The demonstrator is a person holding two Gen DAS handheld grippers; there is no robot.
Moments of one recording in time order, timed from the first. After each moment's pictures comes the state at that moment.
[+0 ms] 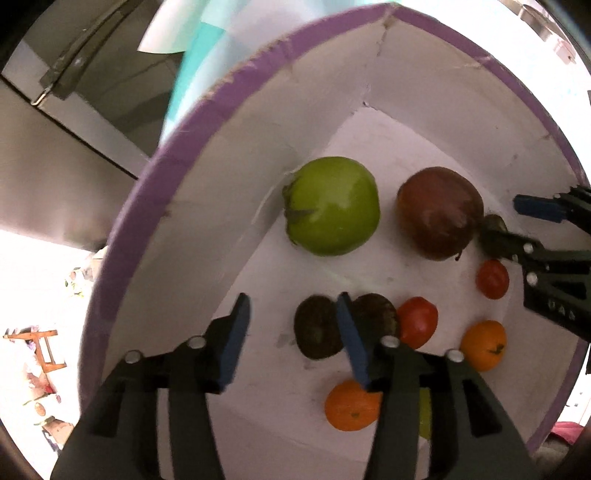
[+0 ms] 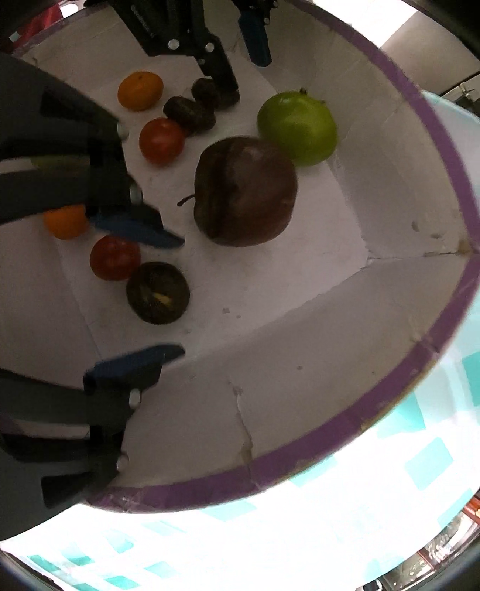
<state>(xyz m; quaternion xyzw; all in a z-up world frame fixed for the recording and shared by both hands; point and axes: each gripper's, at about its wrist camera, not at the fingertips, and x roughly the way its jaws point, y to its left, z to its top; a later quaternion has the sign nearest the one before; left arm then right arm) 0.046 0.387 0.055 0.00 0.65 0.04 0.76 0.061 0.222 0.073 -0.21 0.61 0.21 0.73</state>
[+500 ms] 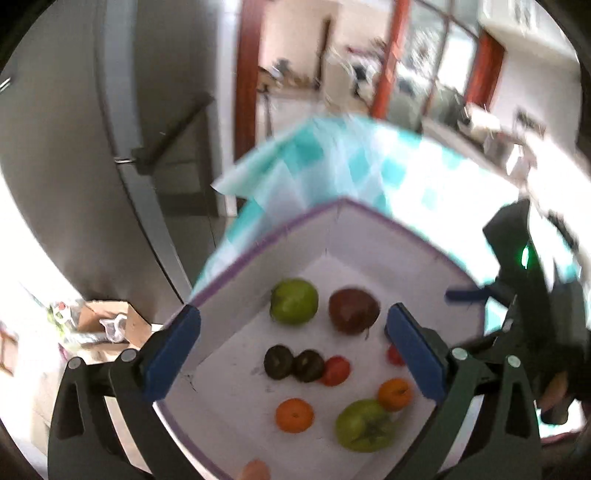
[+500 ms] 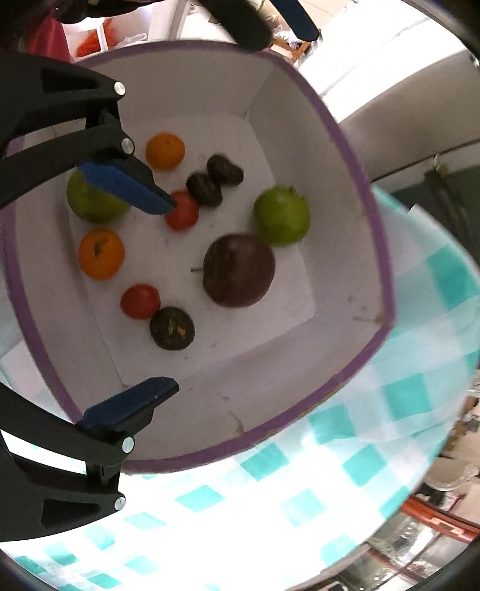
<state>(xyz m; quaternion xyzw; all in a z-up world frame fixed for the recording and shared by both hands) -0.057 0.374 0.179 -0.09 0.39 0.07 0.91 -0.003 0.208 0.141 -0.20 0.53 0.29 0.77</state>
